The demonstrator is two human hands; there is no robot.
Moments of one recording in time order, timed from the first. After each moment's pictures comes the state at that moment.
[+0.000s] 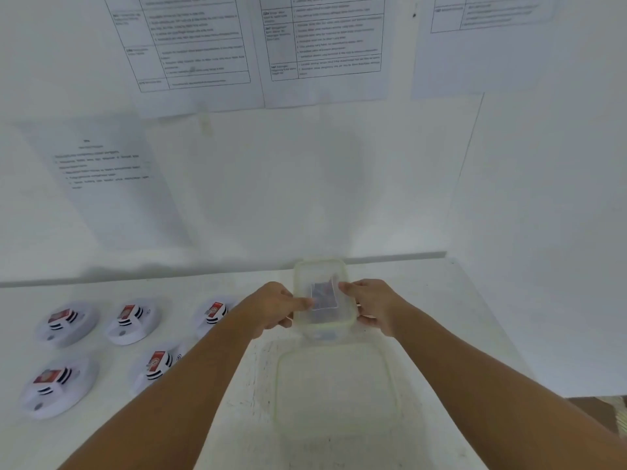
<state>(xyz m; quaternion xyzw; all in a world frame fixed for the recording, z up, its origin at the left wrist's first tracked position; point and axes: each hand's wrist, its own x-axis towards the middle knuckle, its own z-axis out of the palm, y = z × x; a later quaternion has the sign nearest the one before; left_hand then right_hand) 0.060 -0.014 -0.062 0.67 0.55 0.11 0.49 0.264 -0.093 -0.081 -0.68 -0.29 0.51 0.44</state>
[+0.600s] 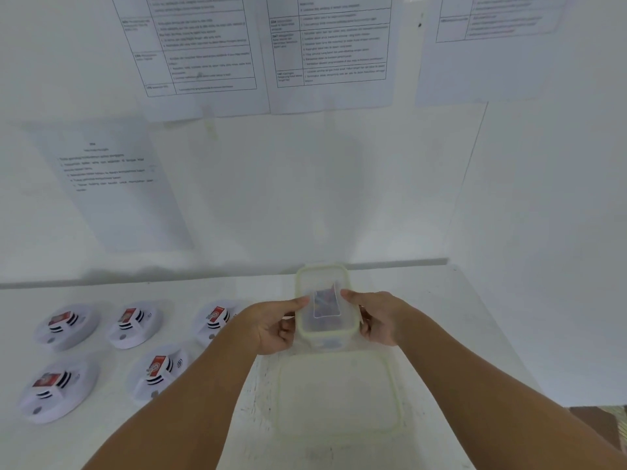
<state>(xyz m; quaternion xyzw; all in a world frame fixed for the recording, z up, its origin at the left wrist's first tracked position) 0.060 -0.005 -0.095 0.30 0.53 0.19 0.77 0.274 -0.082 -0.099 -0.65 -0.16 0.59 0.45</state>
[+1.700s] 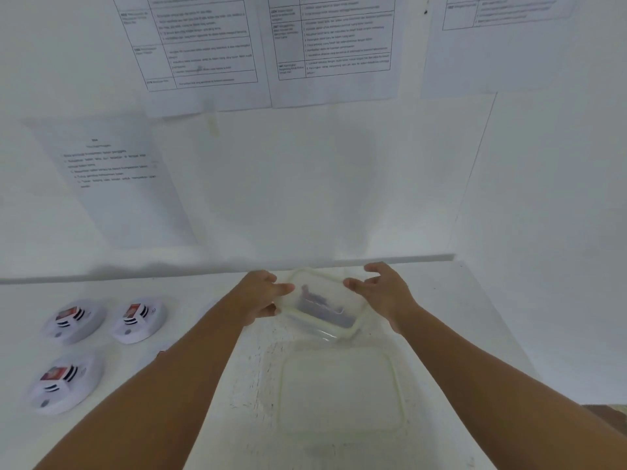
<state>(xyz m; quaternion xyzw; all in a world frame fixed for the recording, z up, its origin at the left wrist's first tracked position) 0.044 0.018 -0.063 0.56 0.58 0.22 0.55 0.275 -0.084 -0.082 -0.73 -0.37 0.35 0.45</state>
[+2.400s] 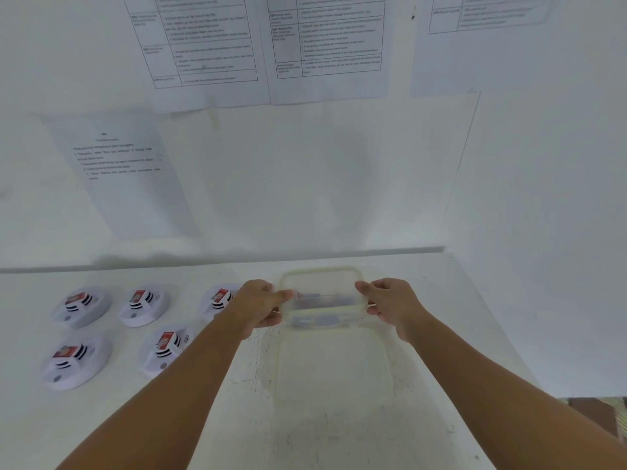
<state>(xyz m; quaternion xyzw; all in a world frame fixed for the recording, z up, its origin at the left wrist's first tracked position) 0.031 -0.038 -0.067 0.55 0.57 0.24 0.56 0.277 -0.131 -0.090 -0.72 -0.30 0.41 0.47</state>
